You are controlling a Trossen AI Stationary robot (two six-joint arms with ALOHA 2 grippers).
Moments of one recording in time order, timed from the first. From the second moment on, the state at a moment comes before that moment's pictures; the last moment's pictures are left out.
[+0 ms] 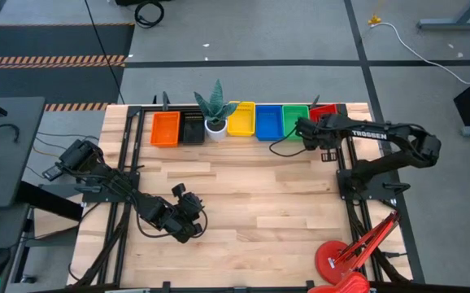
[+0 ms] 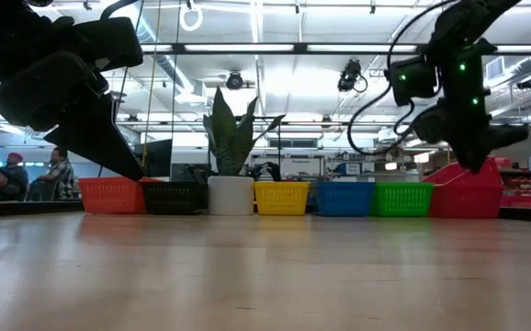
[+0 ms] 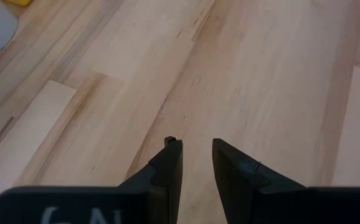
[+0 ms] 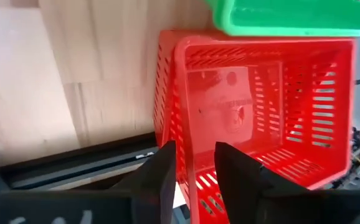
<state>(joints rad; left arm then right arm) -0.60 1.60 0.78 -0.32 -0.73 -0.82 -0.54 1.26 0.77 -1.10 0.54 -0.52</state>
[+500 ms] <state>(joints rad) -0.60 1.60 0.78 -0.32 -0.73 -0.82 -0.60 1.26 0.78 -1.10 0.45 -0.37</state>
